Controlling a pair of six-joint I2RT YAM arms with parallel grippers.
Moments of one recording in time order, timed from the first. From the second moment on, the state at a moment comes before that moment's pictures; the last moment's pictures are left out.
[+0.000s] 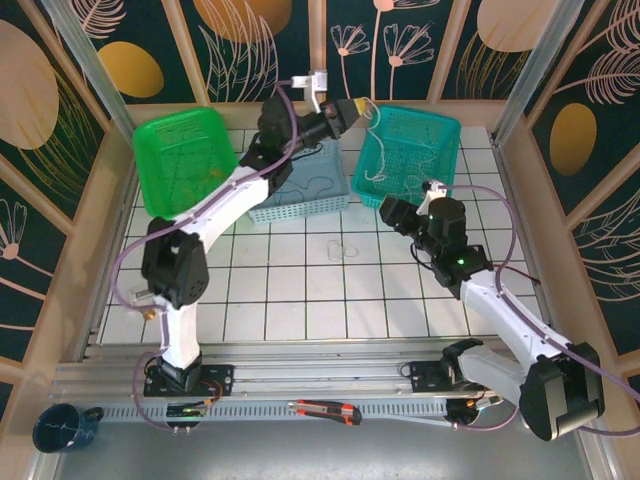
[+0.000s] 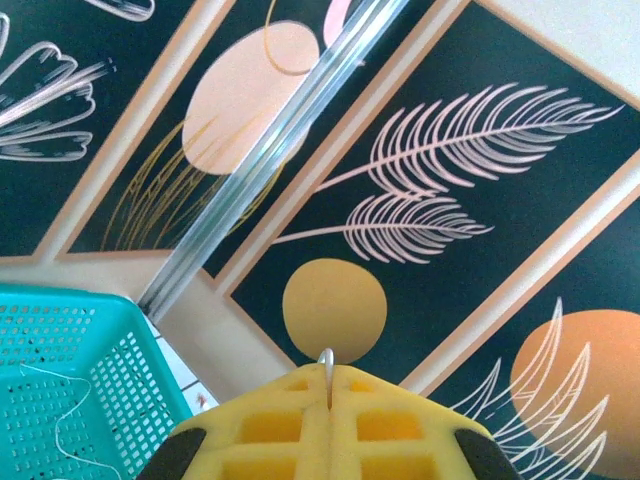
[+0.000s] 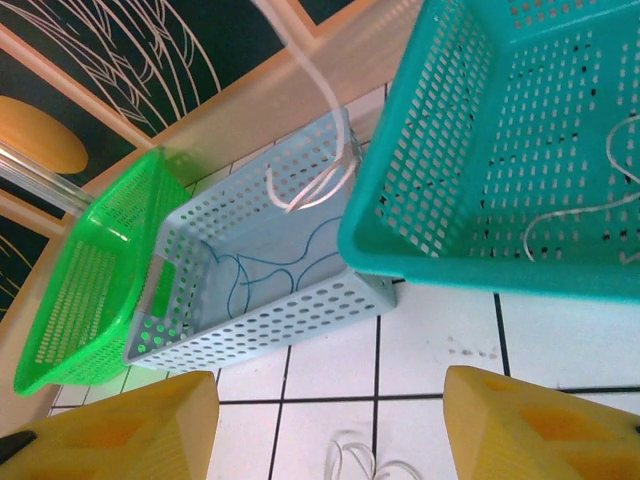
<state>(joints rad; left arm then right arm) -0.57 2.01 1.82 0.37 0.49 -0.80 0.38 1.02 0.64 0.03 -0.08 0.63</state>
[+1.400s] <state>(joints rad) -0.63 2.48 2.98 -0.69 0.30 -0.42 0.43 1.30 0.62 0.01 -0.16 0.61</state>
